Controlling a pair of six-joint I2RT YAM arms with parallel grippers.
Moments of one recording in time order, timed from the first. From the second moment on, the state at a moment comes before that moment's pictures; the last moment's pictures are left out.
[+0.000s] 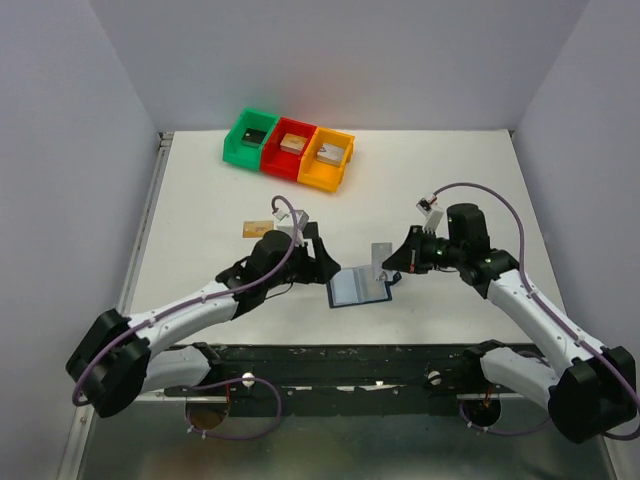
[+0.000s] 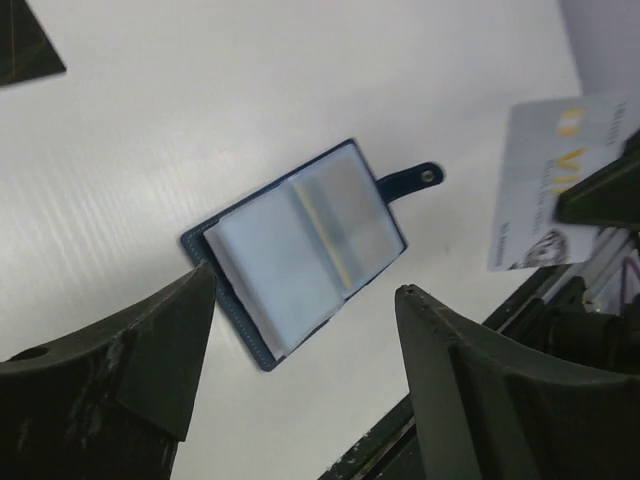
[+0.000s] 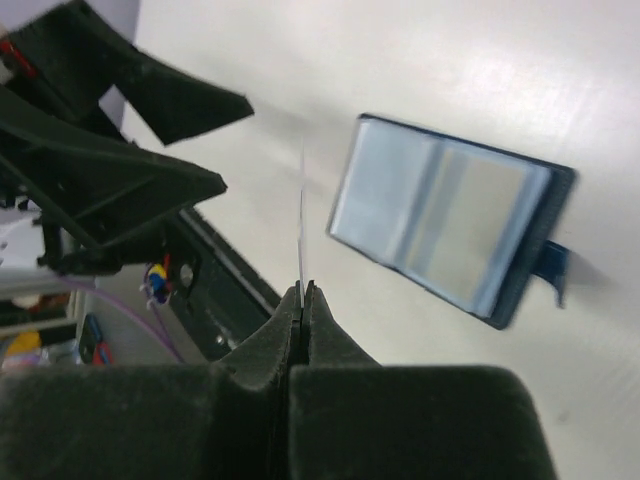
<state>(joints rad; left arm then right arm) -0.77 1.23 0.57 0.12 0.06 -0.67 0.32 1.05 0.69 -0.32 -0.59 0.48</state>
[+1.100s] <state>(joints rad) -0.59 0.96 0.59 0.30 1.06 -0.56 0.75 1.24 1.10 -0.74 -0.88 0.10</state>
